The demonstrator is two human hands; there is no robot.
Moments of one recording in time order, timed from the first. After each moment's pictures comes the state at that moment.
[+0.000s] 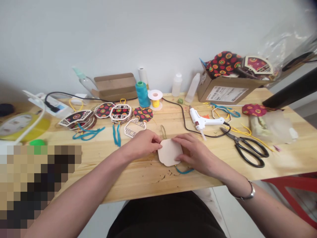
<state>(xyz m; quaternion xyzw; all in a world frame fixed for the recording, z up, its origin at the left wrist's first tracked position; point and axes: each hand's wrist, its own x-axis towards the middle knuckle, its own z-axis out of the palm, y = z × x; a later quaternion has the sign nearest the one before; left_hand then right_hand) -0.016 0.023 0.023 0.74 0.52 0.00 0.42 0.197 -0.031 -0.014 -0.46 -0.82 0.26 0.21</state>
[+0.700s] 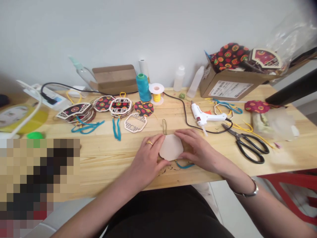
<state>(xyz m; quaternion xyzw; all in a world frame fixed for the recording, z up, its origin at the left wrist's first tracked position) -0.015 -0.047 -0.022 0.86 0.46 0.19 0.13 0.204 -0.037 -0.013 -0.45 -0.83 0.27 0.21</state>
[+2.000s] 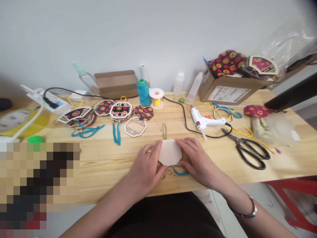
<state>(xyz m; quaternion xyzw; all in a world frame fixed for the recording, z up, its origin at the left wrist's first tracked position) -0.020 -0.057 -0.029 0.87 0.45 0.20 0.09 0.193 -0.055 -0.020 -0.47 -0.82 0.22 0.23</state>
